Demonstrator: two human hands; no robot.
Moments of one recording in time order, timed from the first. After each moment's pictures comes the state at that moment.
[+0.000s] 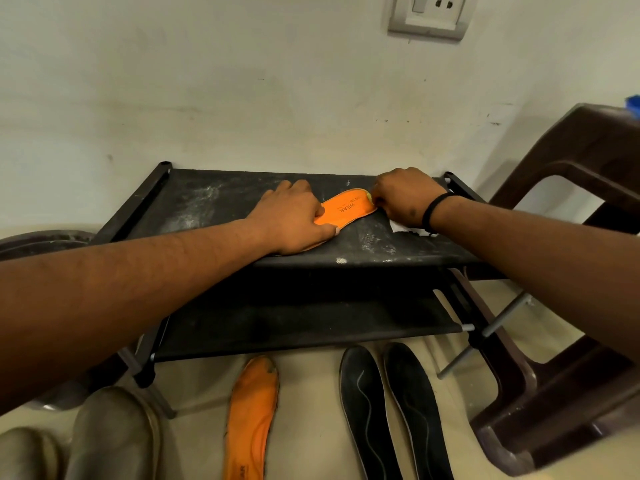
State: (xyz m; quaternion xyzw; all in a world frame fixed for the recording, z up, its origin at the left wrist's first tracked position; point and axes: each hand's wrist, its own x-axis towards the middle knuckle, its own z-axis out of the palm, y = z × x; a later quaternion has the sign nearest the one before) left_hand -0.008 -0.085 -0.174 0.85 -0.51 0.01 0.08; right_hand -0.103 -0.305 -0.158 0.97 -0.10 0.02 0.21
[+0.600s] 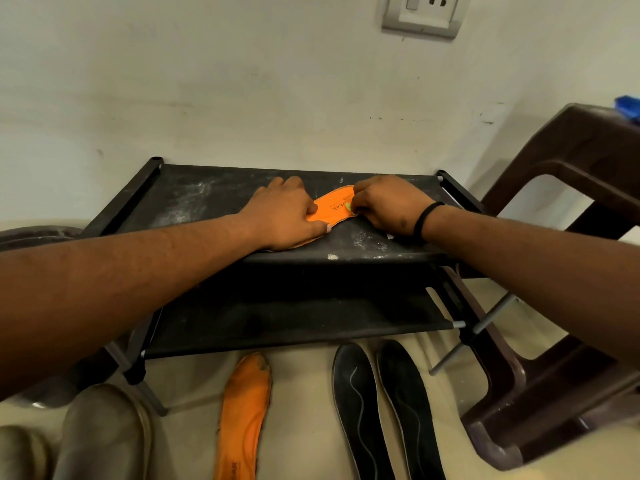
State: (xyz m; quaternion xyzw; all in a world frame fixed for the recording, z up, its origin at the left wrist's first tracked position) left_hand -0.007 -0.087 -0.174 0.85 -0.52 0.01 0.07; right_hand -0.117 -0.280 -0.159 0.99 0.03 0.06 0.14
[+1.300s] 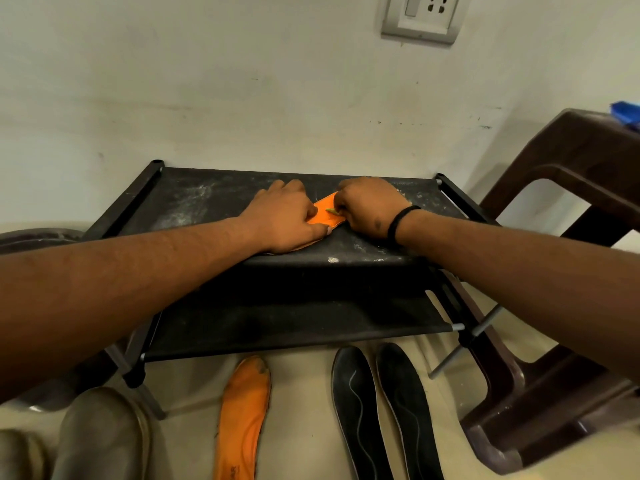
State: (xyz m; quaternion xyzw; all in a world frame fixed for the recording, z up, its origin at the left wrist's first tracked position) left_hand -0.005 -0.087 -0.176 0.85 -0.52 0.02 0.08; right_hand -0.096 -0.250 -0.159 0.99 -0.05 0.05 0.15
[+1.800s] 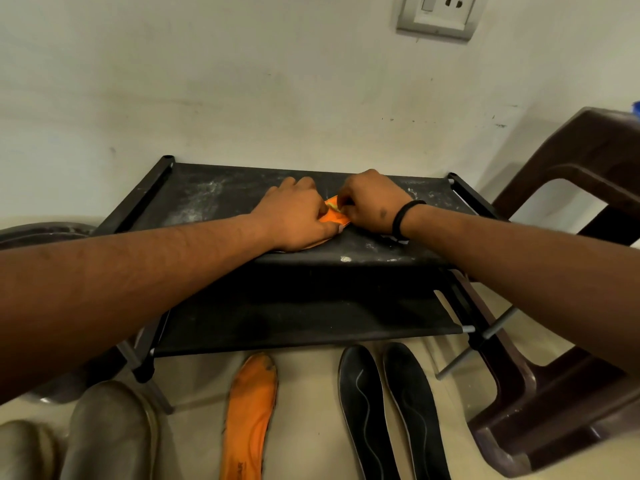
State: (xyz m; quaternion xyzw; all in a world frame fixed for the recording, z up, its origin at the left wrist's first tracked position) left_hand -0.006 -0.086 -0.177 0.85 -0.52 0.02 0.09; right_hand -0.085 -0.243 -0.159 0.99 -0.11 0.05 0.02
